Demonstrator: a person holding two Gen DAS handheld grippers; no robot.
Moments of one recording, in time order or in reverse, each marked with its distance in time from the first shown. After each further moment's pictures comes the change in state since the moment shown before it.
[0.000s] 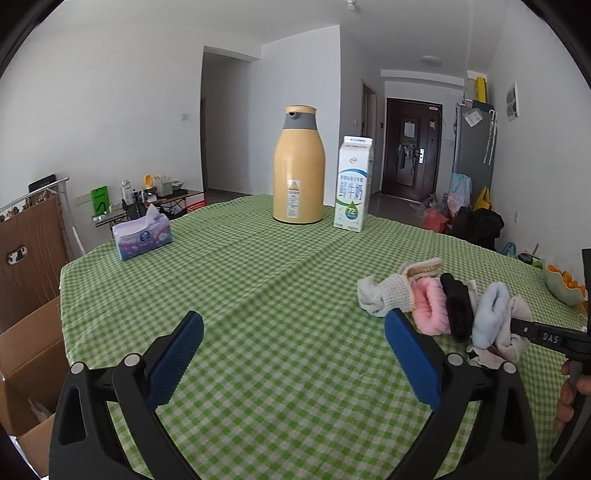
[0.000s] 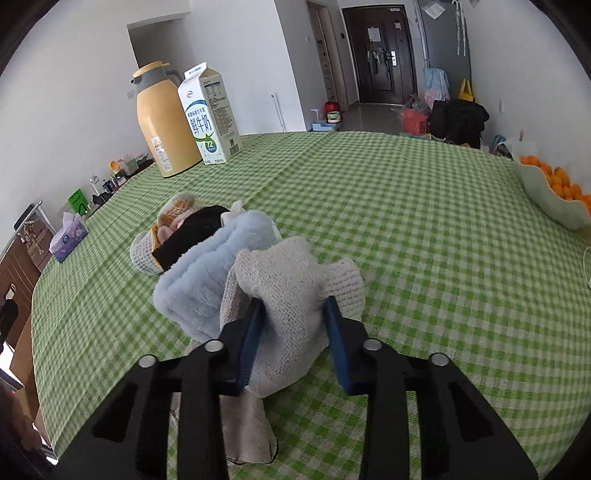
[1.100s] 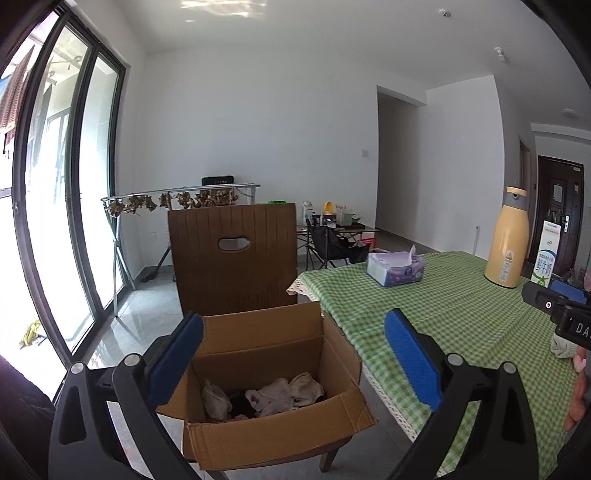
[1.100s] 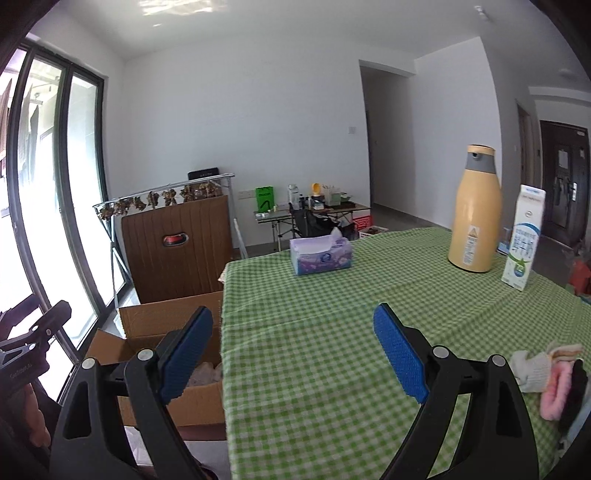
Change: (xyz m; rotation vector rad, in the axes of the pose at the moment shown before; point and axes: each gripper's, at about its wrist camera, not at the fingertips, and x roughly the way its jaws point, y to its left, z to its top) left arm -0.191 0.257 -0.037 -0.247 -0.163 0.618; right arm -0.073 0.355 -0.038 -0.520 -0.275 0.574
